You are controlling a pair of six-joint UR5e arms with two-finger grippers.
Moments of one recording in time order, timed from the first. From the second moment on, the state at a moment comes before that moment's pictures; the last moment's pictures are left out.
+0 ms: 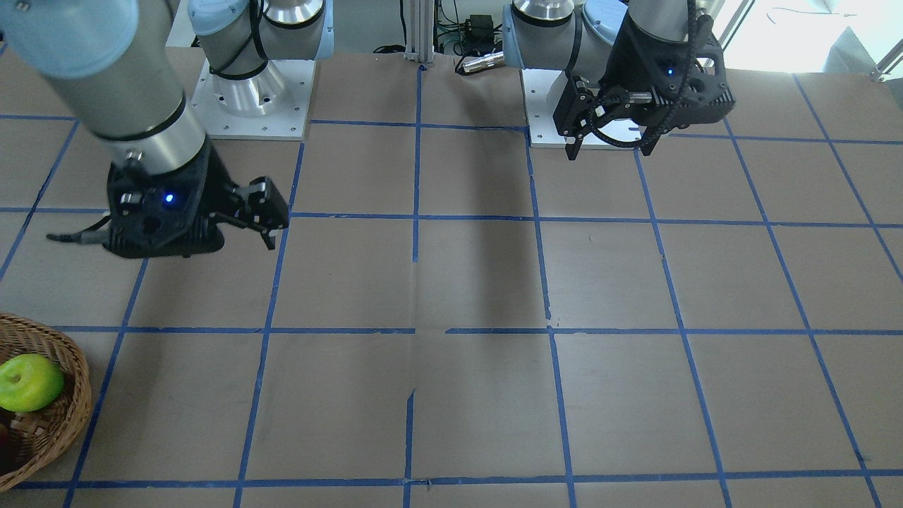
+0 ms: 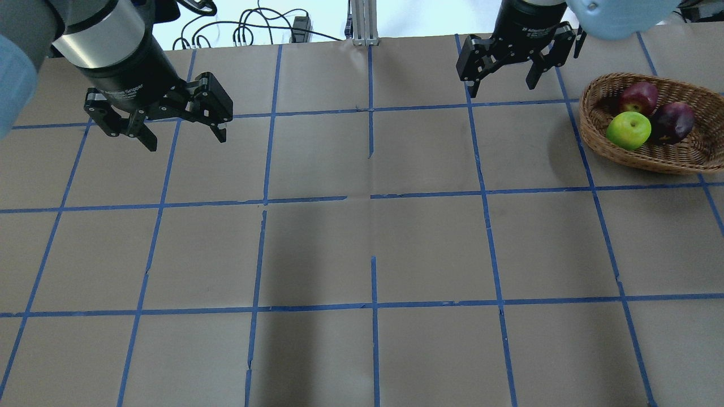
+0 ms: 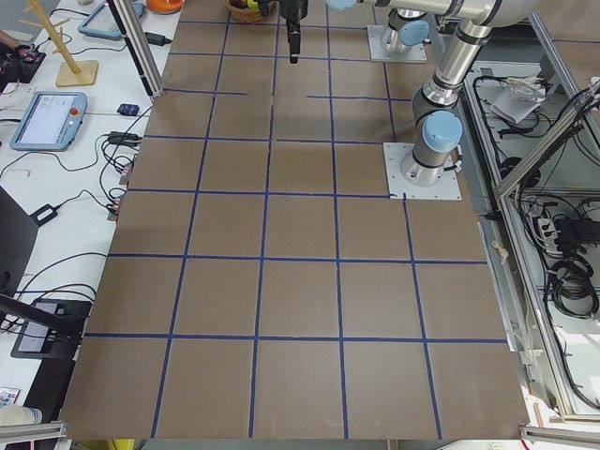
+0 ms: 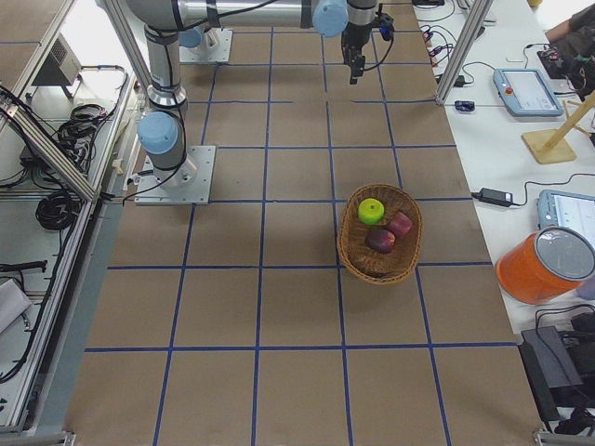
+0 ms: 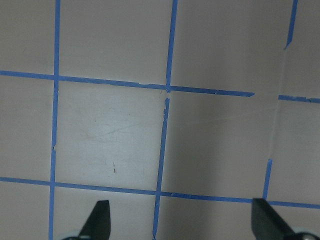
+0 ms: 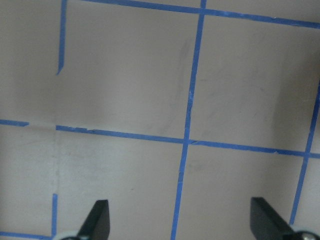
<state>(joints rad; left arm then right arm) -1.60 -1.52 -1.53 -1.64 1.58 -0.13 1.65 -1.39 1.39 -1.58 -1.57 -0.05</state>
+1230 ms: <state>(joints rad) -1.60 -1.52 -1.53 -1.64 1.58 -0.13 1.54 -1.48 1.45 -1.58 -1.58 -0.10</state>
